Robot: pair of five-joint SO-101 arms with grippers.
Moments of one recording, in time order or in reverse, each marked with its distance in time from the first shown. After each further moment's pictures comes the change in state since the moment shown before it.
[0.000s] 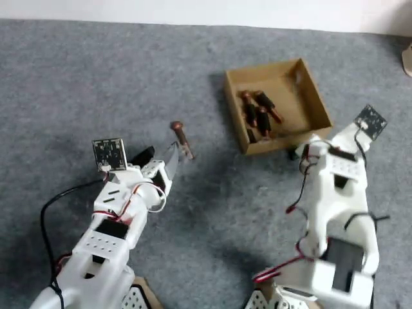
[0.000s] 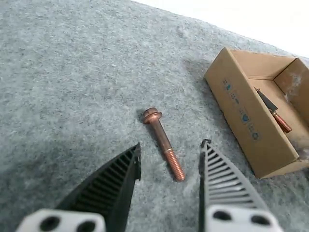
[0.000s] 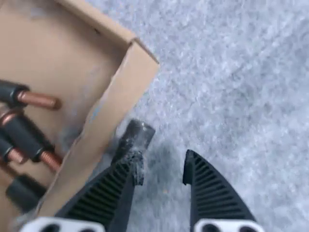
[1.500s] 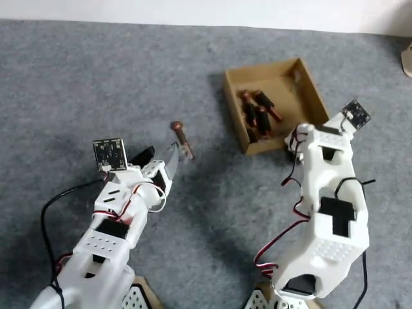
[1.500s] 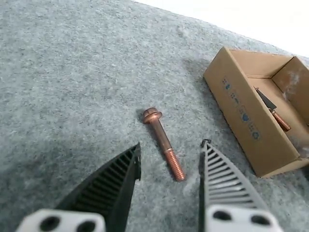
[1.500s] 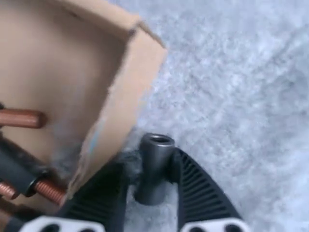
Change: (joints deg) left arm 0.0 0.0 0.0 0.0 0.0; right arm -6.9 22.8 -19.0 9.9 -10.7
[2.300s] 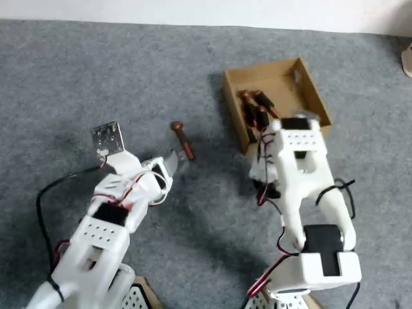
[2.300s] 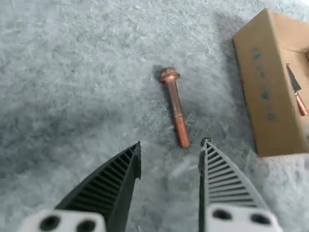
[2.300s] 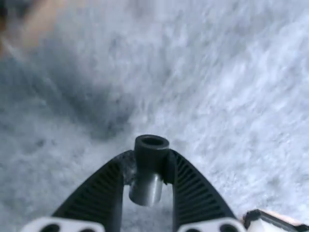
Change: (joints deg) left arm 0.8 1.8 -15.2 30.2 10.5; right arm -15.5 -20.2 6.2 36.1 10.1
